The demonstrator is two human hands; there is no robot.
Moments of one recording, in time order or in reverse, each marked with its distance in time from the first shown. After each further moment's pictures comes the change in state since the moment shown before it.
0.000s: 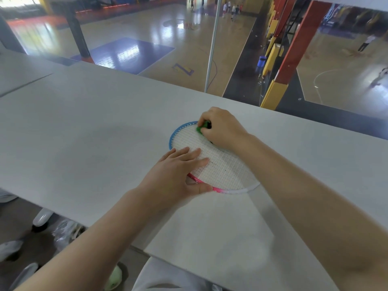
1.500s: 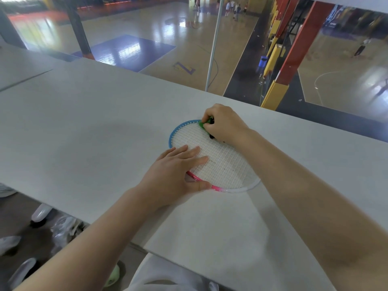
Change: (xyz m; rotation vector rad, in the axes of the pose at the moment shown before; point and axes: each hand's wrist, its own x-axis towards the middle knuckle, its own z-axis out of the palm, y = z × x) left_hand -0.002 0.005 -0.002 -0.017 -0.013 -0.029; right_hand 0.010 0.012 -0.002 0.009 -0.007 0.045
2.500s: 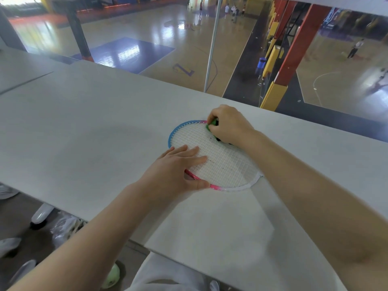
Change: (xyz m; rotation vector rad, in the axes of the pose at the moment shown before) left_hand 0.003 0.000 -0.004 -0.079 -0.055 -0.019; right_hand -0.012 0.007 -0.010 -0.049 0.010 0.006
